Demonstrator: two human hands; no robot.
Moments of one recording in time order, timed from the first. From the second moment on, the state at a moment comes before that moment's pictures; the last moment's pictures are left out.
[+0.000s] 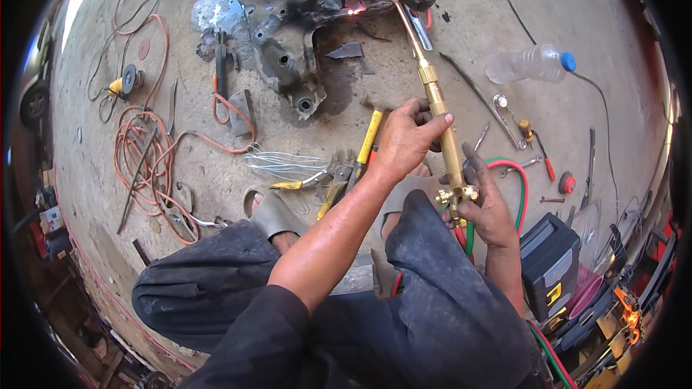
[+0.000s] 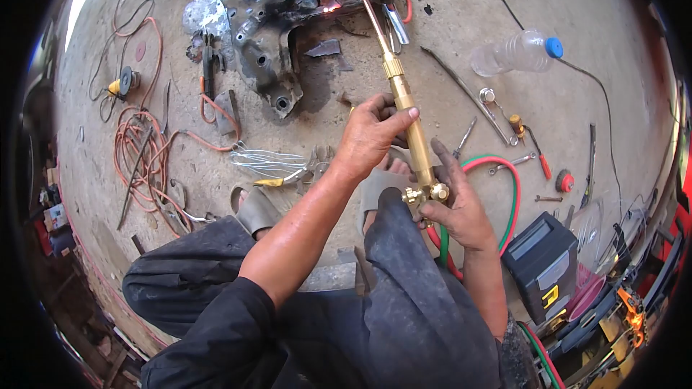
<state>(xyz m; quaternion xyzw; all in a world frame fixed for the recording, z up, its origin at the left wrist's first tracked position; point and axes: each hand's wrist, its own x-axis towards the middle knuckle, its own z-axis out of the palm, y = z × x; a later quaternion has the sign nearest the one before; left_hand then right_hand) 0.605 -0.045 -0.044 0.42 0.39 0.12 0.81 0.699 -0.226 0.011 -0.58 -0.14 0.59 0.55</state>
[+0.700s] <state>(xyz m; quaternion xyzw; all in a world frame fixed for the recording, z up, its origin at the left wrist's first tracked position) 0.504 -0.045 -0.109 0.64 0.57 -0.03 0.52 0.696 -0.210 -0.003 -0.73 -0.25 0.48 0.41</state>
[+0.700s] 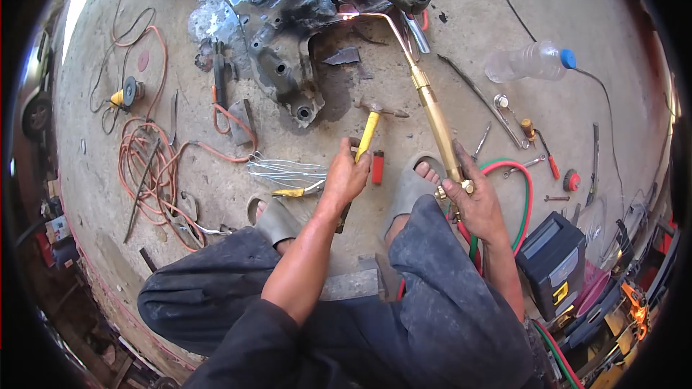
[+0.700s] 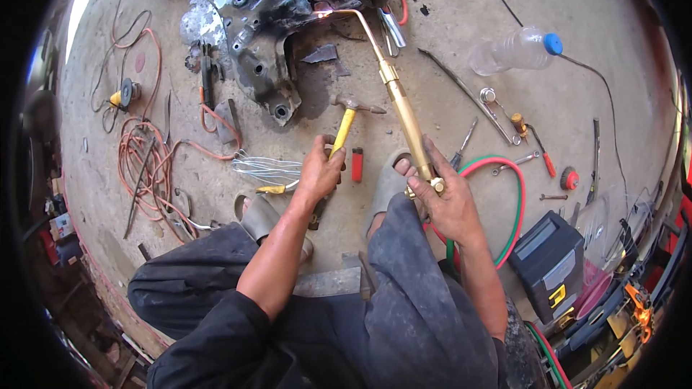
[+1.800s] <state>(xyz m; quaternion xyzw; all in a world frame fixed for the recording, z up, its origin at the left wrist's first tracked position) 0.583 0.027 -0.113 0.70 0.53 0.29 0.38 0.690 -0.244 0.033 -0.54 -0.18 0.54 0.62</state>
